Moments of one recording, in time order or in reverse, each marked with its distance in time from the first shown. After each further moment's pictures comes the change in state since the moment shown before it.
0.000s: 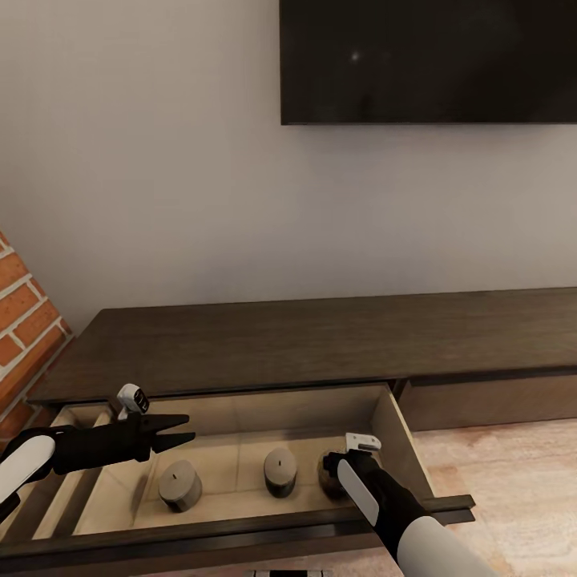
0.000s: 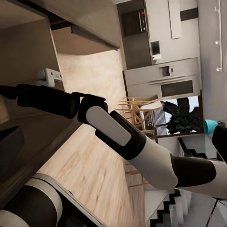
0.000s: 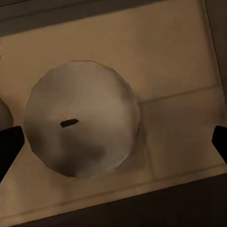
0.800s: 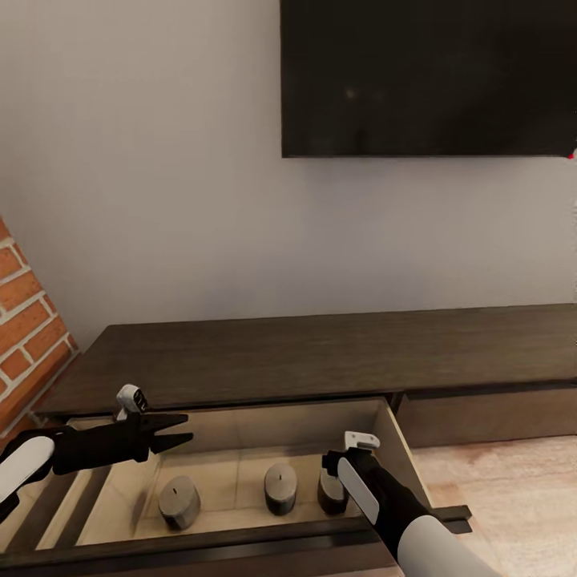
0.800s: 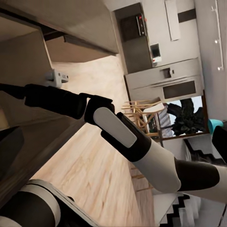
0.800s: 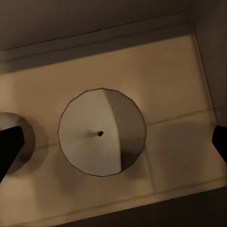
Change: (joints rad) left arm -0.001 0.000 0.002 0.024 0.002 0.000 0.007; right arm 0.000 -0.002 -0.001 -0.018 0.001 0.020 0.011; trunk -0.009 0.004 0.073
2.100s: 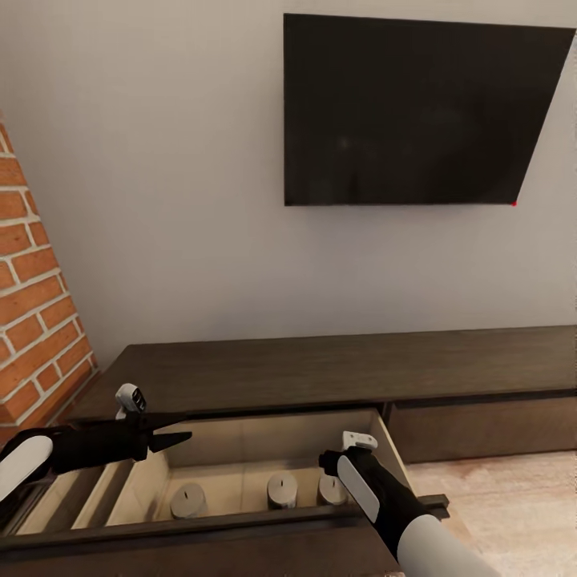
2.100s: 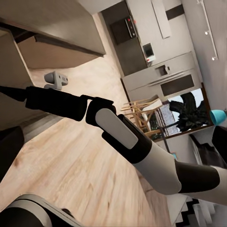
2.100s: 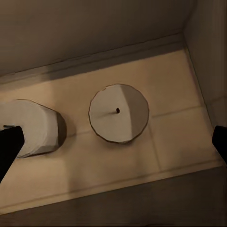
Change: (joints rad) left arm 0.000 0.000 0.008 0.005 0.000 0.000 0.001; right arm -0.001 0.000 0.000 -0.005 -0.042 0.006 0.017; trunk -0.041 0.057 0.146
